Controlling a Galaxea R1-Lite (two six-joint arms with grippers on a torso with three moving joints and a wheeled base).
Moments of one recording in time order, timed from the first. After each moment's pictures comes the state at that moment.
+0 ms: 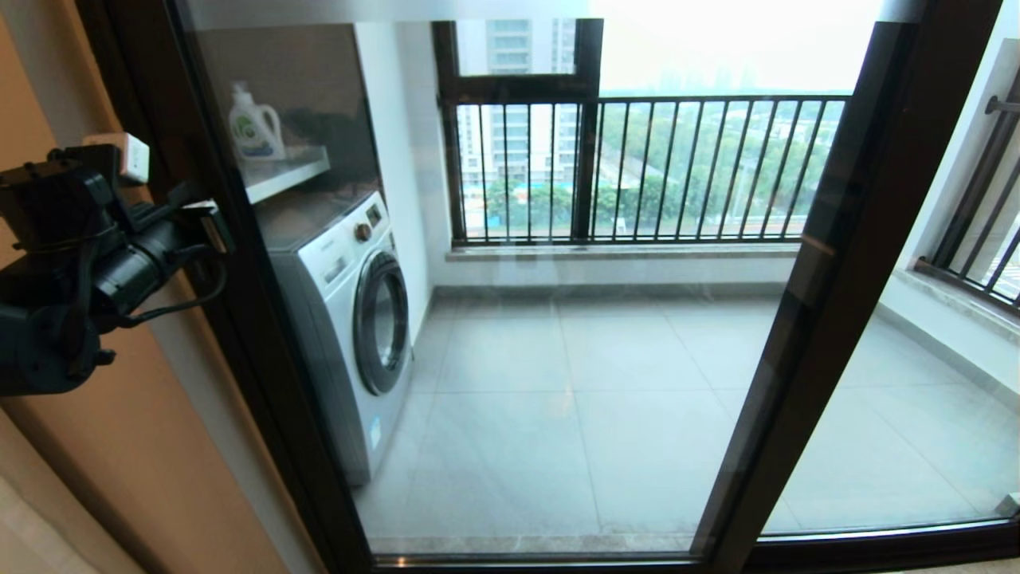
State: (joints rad) left arm 0.12 1.80 -1.02 -0.90 0.02 -0.02; right arm 0.00 0.00 0.00 -0.03 0.05 -0.09
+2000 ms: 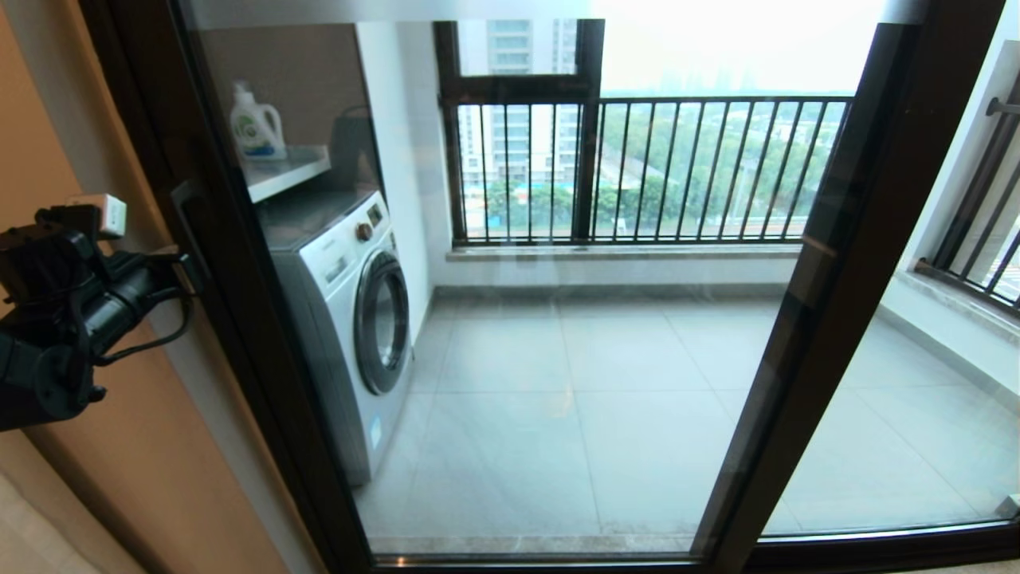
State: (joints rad) left arm 0.26 1.97 -0.97 -1.07 -0.15 0.01; right arm 0.00 0.00 0.00 -0.03 0.05 -0.09
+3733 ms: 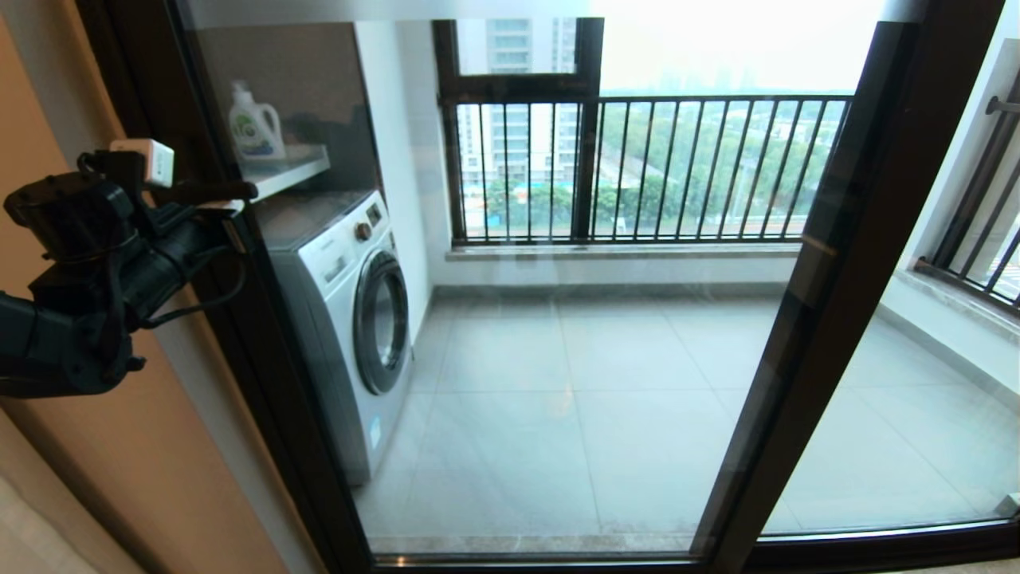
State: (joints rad) left arm 0.09 1.89 -1.03 -1.06 -0.10 0.01; right arm 0.00 0.00 0.00 -0.03 0.05 -0.09
